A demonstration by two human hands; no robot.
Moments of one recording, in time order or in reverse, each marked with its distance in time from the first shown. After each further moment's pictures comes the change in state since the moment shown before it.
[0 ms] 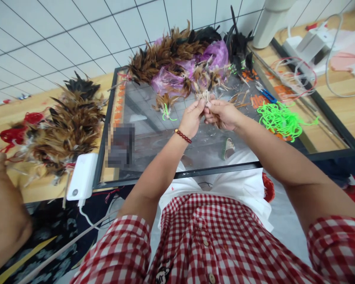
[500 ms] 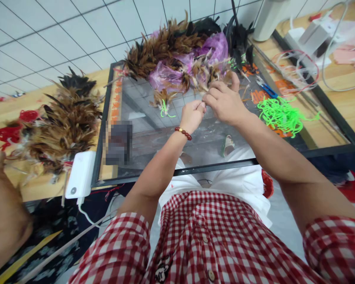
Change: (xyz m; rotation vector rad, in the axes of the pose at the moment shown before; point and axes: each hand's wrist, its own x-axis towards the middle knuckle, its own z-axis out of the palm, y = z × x) left_hand 0.001 -0.003 -0.002 0.600 0.133 0.106; right_hand -0.004 -0.003 -0.023 -1.676 0.210 -0.692
